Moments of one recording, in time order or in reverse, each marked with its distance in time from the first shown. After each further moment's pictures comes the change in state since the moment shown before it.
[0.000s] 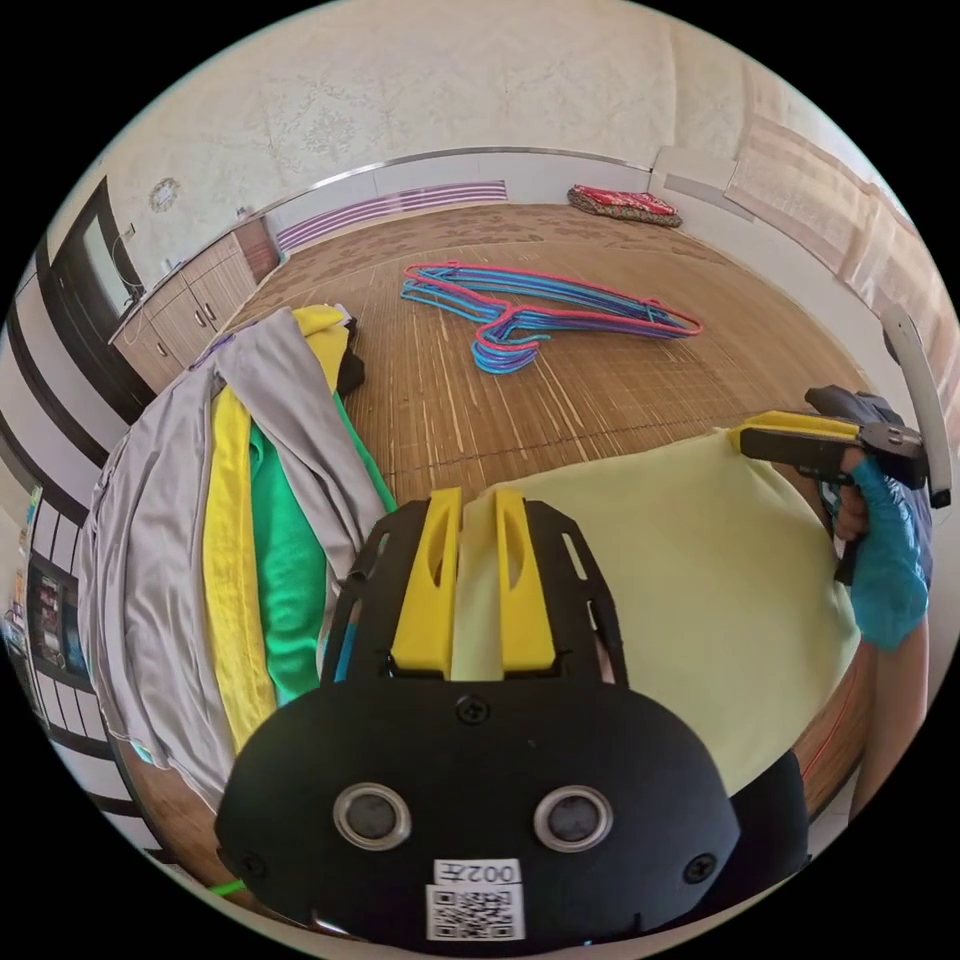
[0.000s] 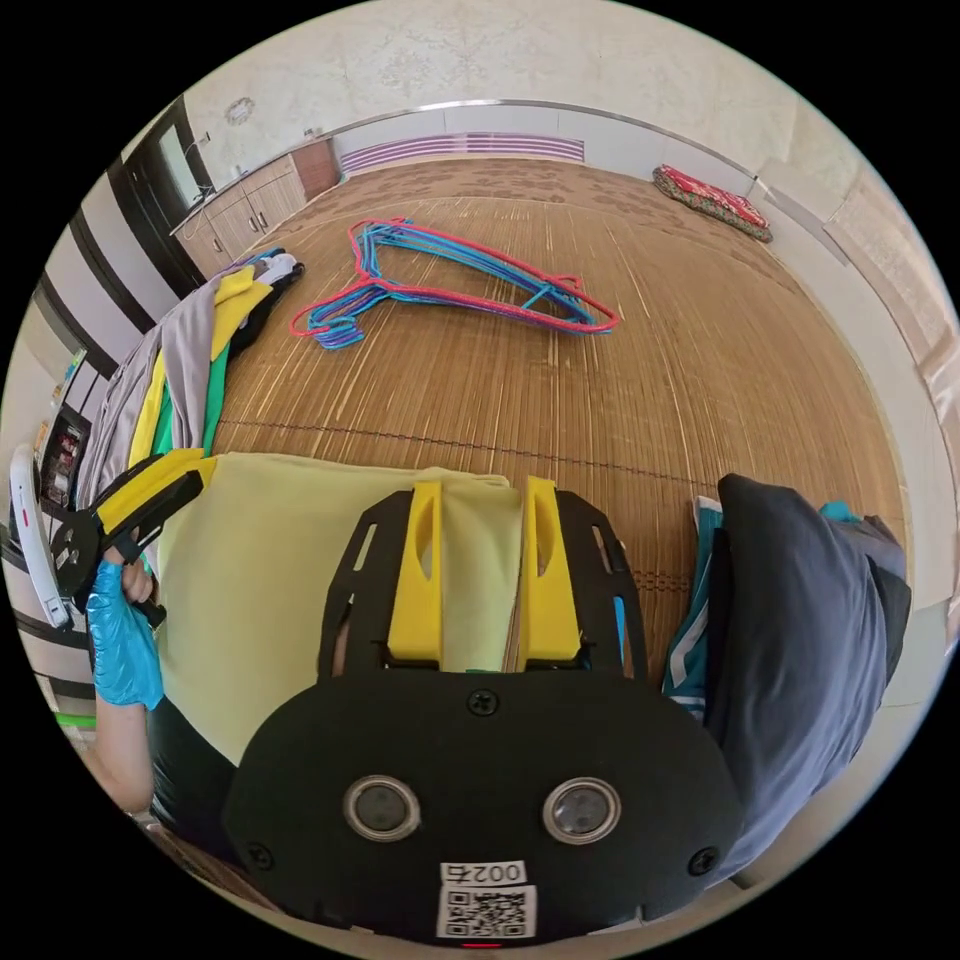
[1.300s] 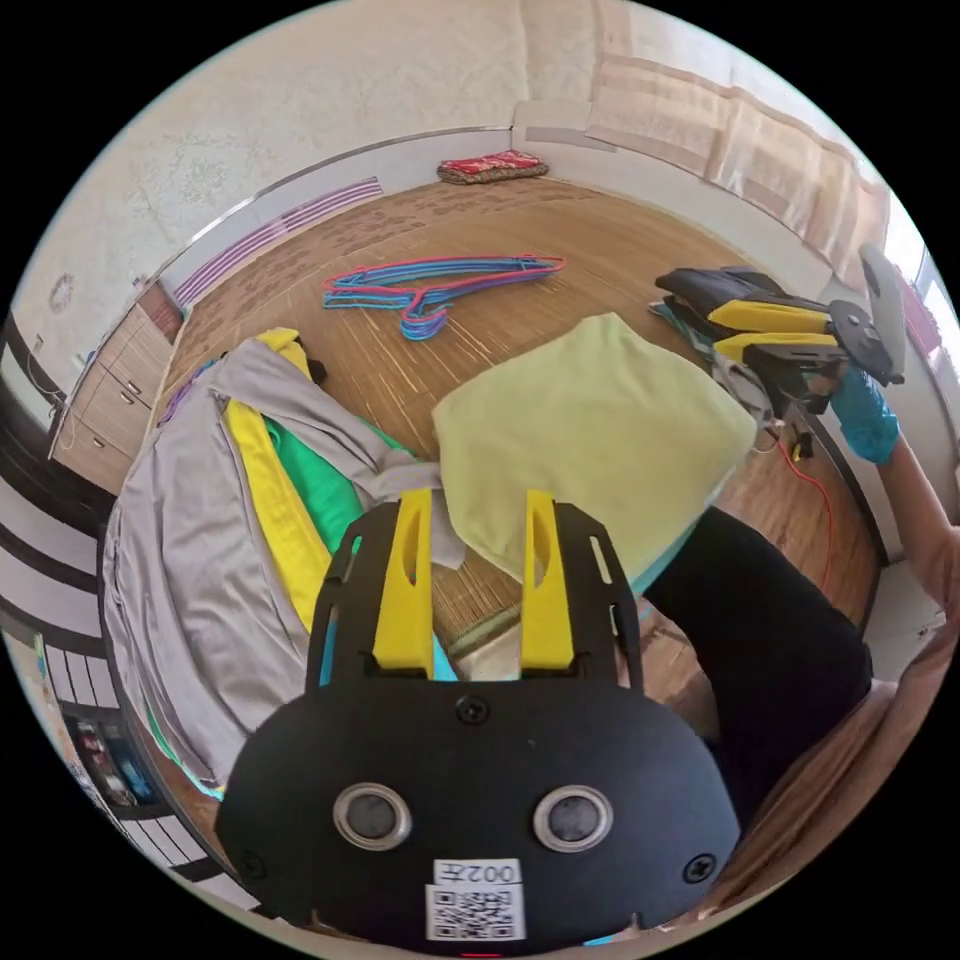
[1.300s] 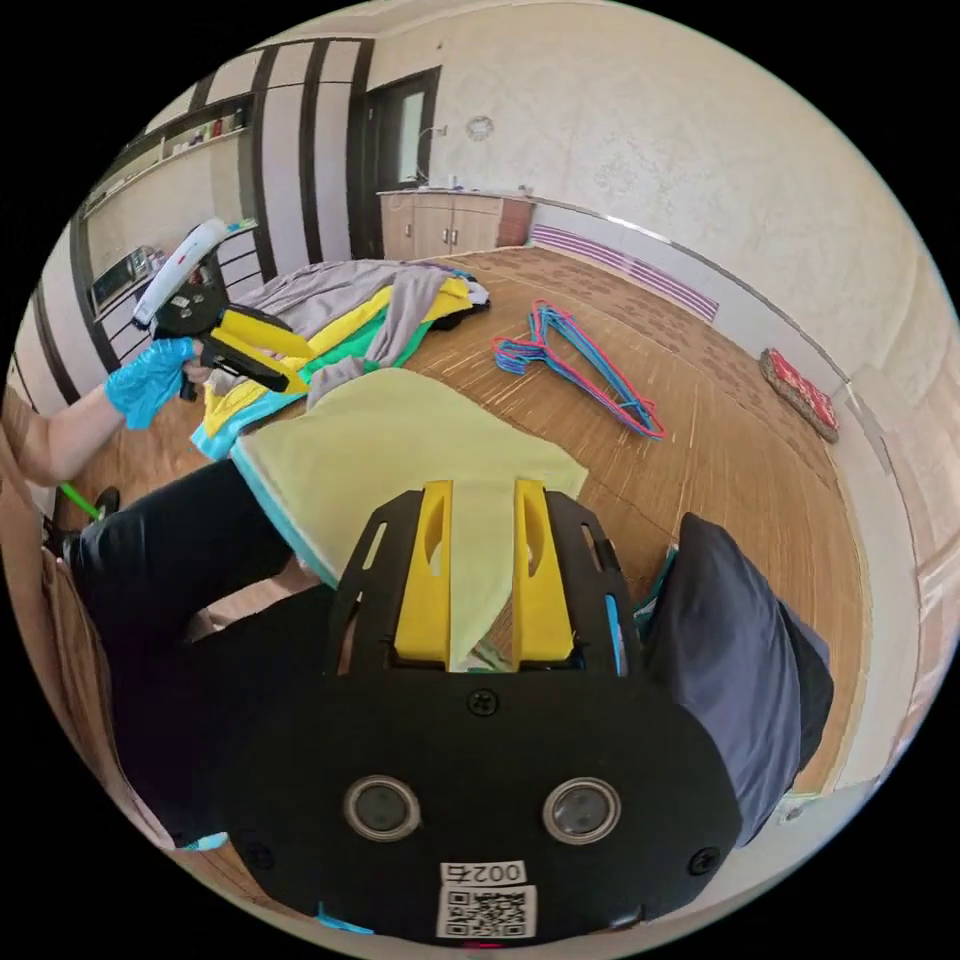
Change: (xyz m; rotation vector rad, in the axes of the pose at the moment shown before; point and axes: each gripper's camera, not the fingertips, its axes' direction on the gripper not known) left arm -0.071 0.097 -0.086 -0.090 0.276 0.364; right arm -0.129 0.240 -0.077 0.240 -0.067 -0.593
